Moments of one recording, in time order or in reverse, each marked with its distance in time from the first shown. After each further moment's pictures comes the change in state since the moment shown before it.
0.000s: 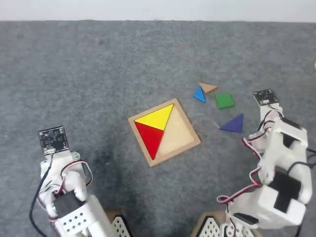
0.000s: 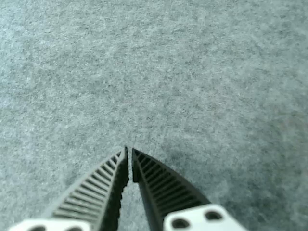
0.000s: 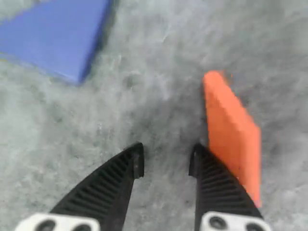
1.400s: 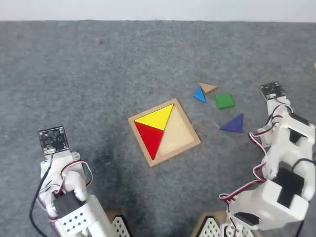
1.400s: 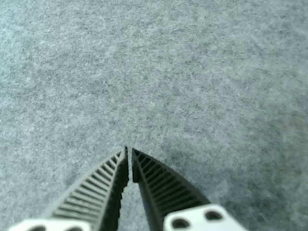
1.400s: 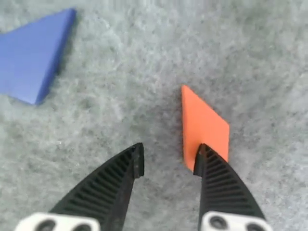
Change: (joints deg) left arm 0.0 0.0 0.0 0.0 0.0; right arm 2.5 3.5 -4.9 -1.1 6.2
